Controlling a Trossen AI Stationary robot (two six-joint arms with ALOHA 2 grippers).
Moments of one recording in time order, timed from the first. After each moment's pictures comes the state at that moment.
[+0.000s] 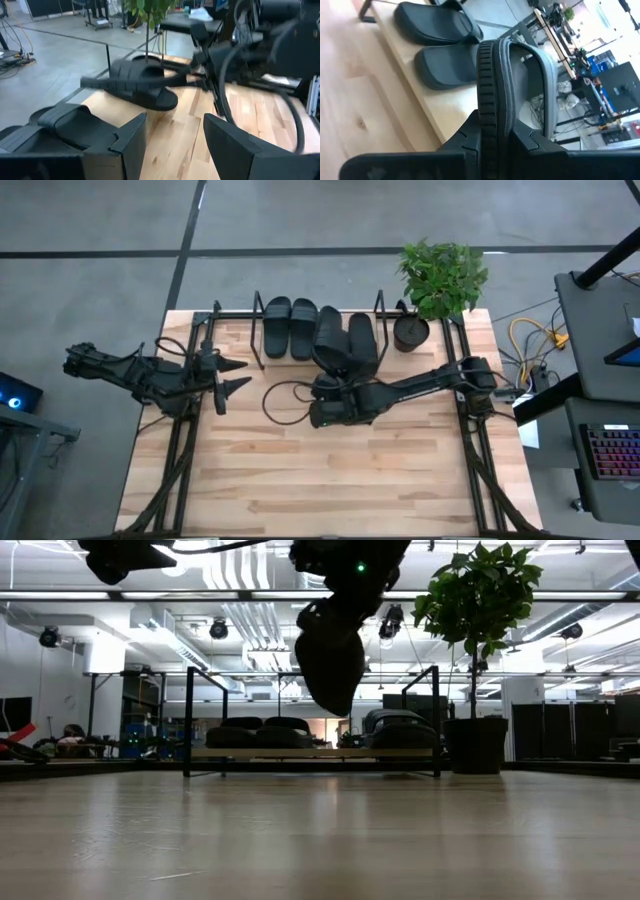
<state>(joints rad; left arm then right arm) -0.32 0.54 0.71 -0.42 -0.63 -0.25 0.19 1.98 1.63 -0.78 1.12 0.22</state>
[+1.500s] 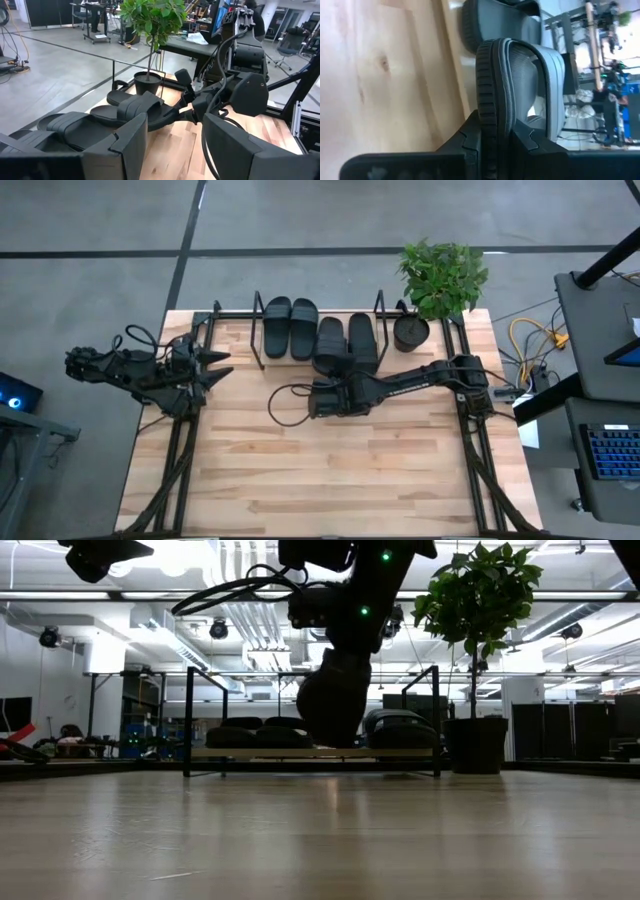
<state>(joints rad) -0.32 0.42 0.71 -0.49 -0.63 -0.25 0.12 2.03 1.60 -0.81 0.89 0.02</state>
